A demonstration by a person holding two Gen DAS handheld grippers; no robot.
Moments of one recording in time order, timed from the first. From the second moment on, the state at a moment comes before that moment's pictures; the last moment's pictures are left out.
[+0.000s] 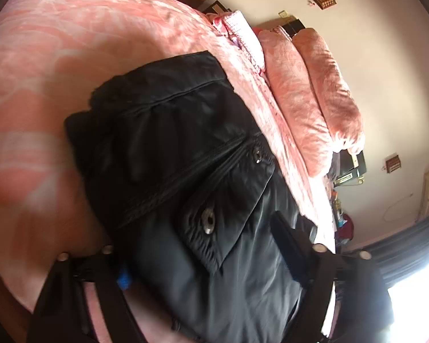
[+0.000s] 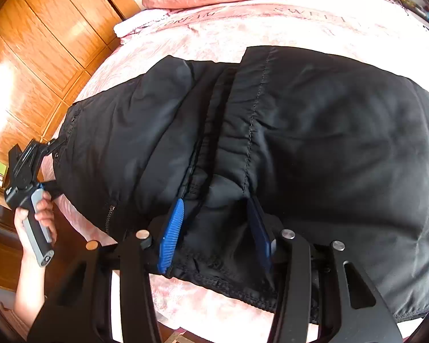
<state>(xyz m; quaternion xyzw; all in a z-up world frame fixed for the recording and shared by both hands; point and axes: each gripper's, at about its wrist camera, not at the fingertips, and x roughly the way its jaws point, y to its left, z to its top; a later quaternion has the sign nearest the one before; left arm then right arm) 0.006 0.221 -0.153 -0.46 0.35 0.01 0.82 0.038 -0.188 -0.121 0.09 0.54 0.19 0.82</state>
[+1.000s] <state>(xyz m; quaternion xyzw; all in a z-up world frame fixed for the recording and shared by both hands) 0.027 0.093 -0.008 -0.25 0.29 -0.10 0.92 0.008 -0.222 -0.088 0.14 0.48 0.20 0.84</state>
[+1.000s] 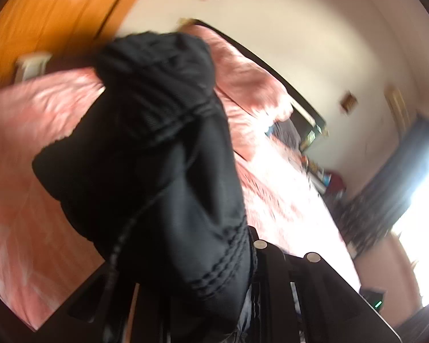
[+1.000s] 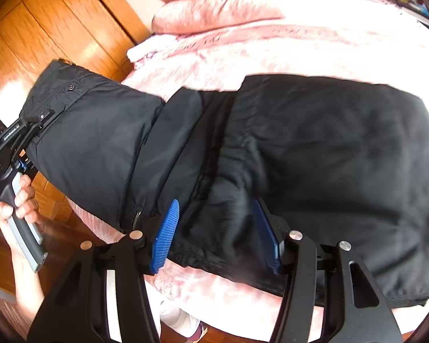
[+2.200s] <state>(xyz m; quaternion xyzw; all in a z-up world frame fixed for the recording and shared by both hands) 0.044 -0.101 -0.063 0.03 0.43 -0.26 0.87 0.005 -0.308 -0.109 0.22 0.49 0.13 0.84</state>
